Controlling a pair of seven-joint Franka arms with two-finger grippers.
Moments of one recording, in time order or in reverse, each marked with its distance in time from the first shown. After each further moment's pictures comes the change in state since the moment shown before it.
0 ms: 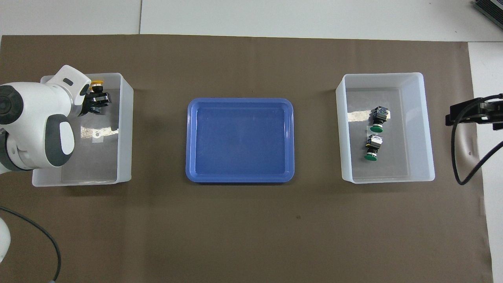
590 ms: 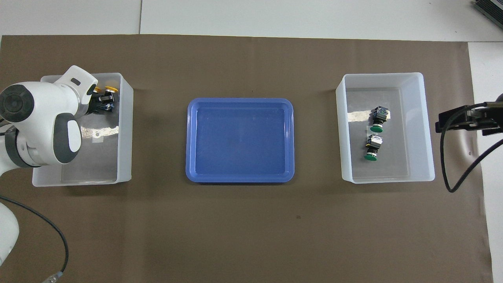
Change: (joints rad) left arm -0.003 0.031 0.001 0.023 0.000 0.012 0.001; right arm 0.032 -0.018 -0.005 -0.032 0.000 -0.004 -0.002
